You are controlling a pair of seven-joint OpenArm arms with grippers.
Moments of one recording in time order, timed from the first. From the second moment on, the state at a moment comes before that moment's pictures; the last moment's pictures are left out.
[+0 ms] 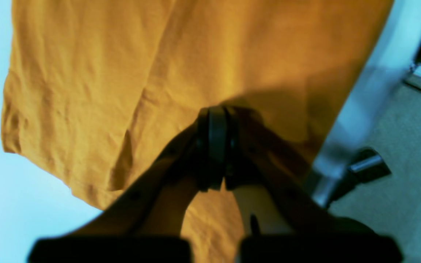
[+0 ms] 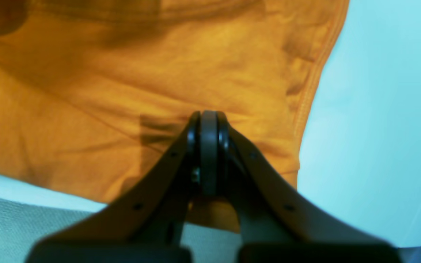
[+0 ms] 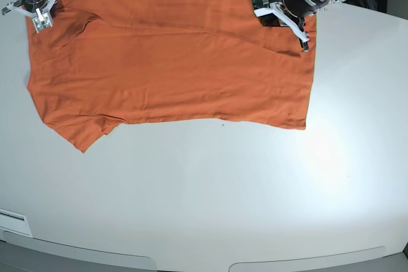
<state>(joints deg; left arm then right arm) 17.1 -55.5 49.2 125.4 3.4 -11.4 42.9 -53.6 31.1 15.2 113.2 8.9 14.0 -40.3</state>
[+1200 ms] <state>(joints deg) 17.6 -46.9 6.8 118.7 -15.3 3.6 33.5 -51.3 30.7 14.2 128.1 -11.1 -0.1 -45.2</state>
